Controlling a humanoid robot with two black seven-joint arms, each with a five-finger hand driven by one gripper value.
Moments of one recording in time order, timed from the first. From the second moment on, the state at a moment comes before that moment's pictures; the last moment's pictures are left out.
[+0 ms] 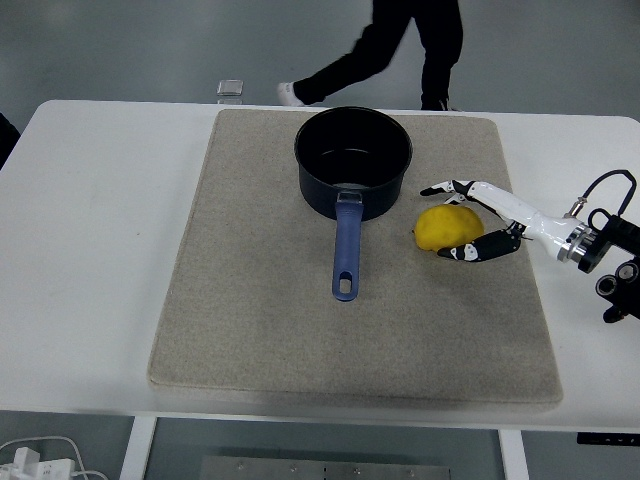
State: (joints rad) left arm -0.06 0.00 -0.05 -0.08 -0.06 -0.12 0.13; right arm 0.85 -0.50 0.20 0.89 -1.07 -0.04 0.61
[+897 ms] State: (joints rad) left arm -0.06 0.00 -0.05 -0.08 -0.06 -0.12 0.14; right arm 0.85 -0.50 0.20 0.89 -1.07 -0.04 0.61
